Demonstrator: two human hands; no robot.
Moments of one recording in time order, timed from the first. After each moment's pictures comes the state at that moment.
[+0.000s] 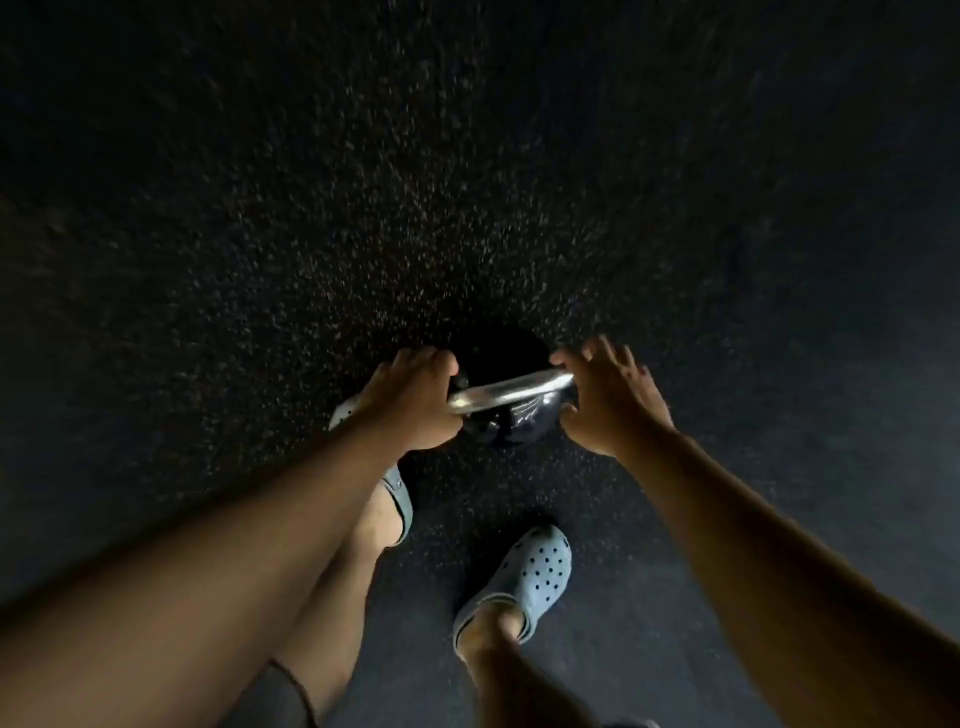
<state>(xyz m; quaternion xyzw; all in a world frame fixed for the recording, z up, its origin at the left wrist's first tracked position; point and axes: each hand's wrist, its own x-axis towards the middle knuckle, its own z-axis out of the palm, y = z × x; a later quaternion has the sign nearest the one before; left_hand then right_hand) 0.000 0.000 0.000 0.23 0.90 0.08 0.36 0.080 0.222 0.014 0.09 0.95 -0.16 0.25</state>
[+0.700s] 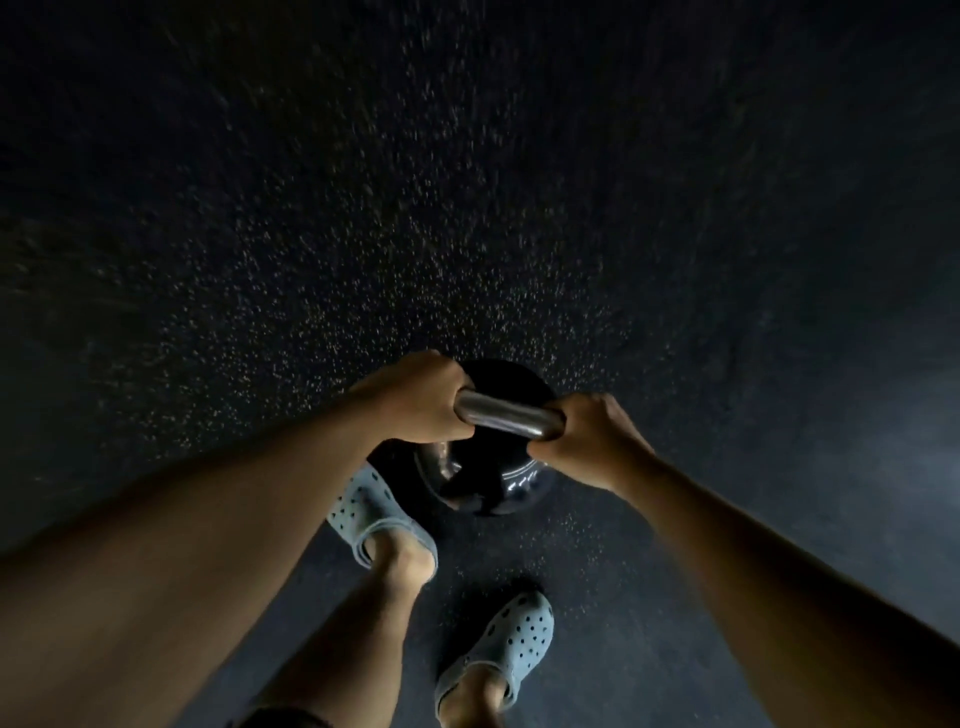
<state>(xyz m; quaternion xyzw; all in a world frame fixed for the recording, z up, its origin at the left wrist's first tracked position) -0.159 0.005 0.017 0.27 0.82 0.19 0.47 -0.060 0.210 0.046 0.14 0.87 -0.31 0.36</state>
